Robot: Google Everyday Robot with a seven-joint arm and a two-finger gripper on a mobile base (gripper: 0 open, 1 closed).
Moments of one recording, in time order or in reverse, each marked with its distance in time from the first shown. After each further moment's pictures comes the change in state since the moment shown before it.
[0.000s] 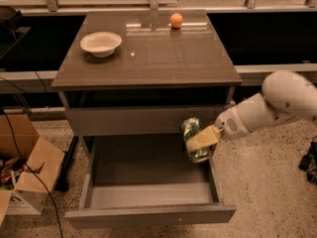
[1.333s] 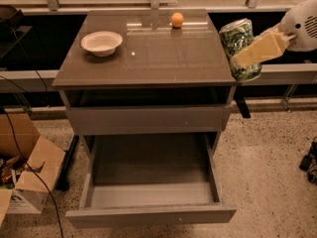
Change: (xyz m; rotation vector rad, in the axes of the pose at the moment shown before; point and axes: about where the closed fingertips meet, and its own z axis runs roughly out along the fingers) arm -0.117 0.077 -0.249 0.288 -0.207 -0.342
